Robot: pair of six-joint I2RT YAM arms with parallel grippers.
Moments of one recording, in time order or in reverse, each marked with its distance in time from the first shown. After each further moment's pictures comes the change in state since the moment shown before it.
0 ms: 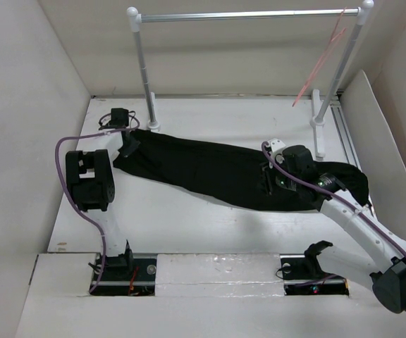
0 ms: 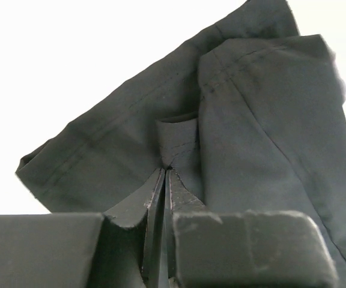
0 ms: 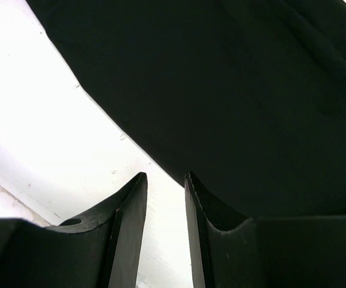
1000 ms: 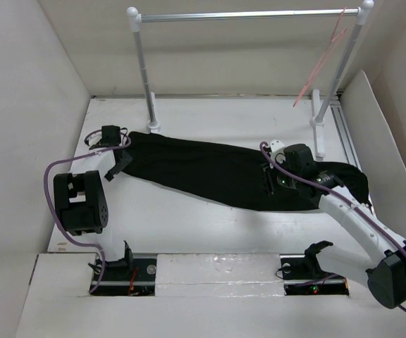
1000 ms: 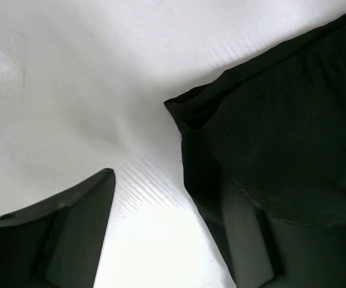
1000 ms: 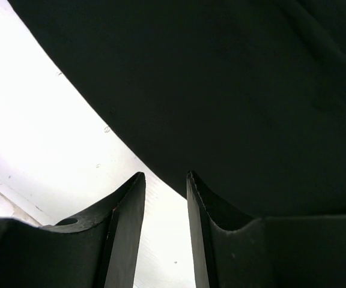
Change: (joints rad) left arm 0.053 -0.279 -0.317 0.021 -0.164 -0.008; right arm -0.062 0.044 -0.012 0.001 -0.053 -0.081
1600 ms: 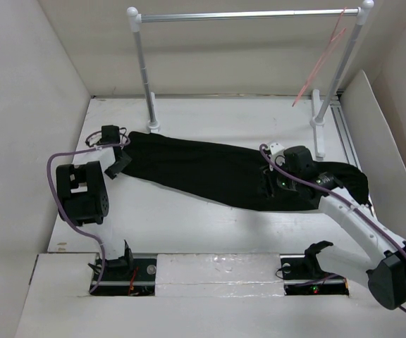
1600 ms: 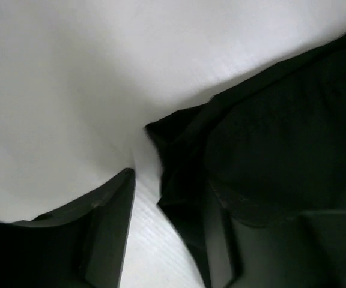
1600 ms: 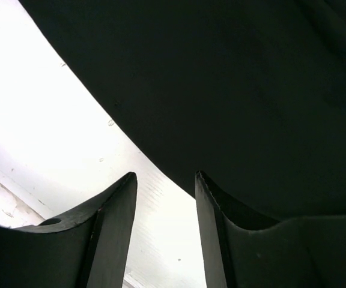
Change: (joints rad) left arm 0.026 0.098 0.024 0.039 0.046 -0.013; right arm 0.000 -0.007 -0.023 0.001 -0.025 0.002
